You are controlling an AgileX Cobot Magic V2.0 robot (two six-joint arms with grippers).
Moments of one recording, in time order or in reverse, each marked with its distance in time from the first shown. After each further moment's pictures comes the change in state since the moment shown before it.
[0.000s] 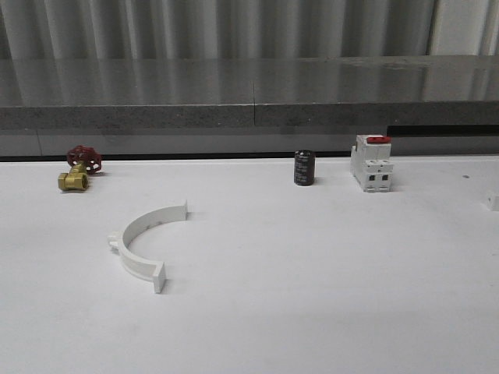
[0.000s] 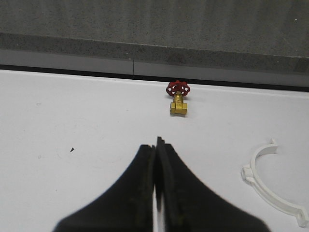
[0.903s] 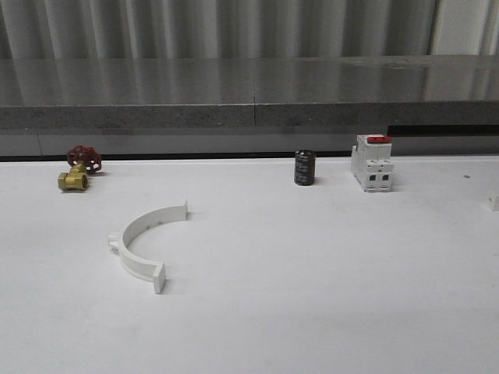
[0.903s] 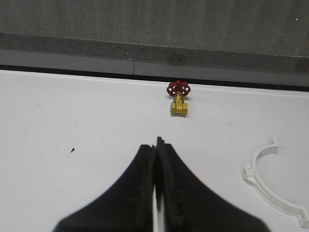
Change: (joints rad) left arm 0.000 0.000 0.000 0.004 0.001 0.000; right arm 0.000 0.527 -0.342 0.029 0.313 0.001
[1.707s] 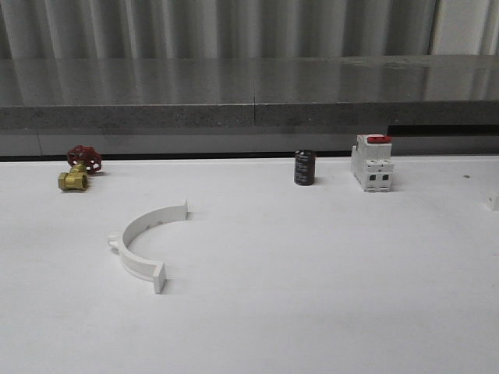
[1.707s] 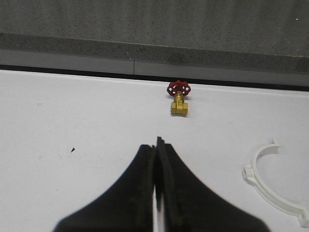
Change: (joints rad) left arm 0.000 0.000 0.000 0.000 0.000 0.000; right arm -0.252 0.724 -0.308 0.006 -0.033 -0.093
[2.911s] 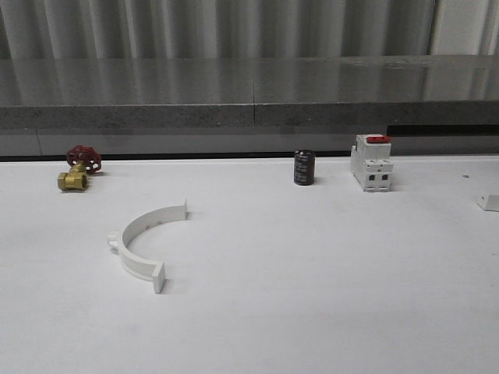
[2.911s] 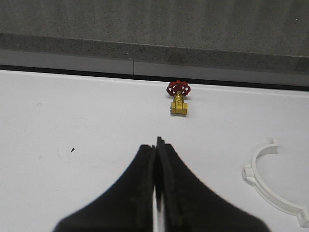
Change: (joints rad) left arm 0.000 0.000 0.000 0.000 0.000 0.000; right arm -0.008 0.270 -0.007 0.000 -0.190 -0.077
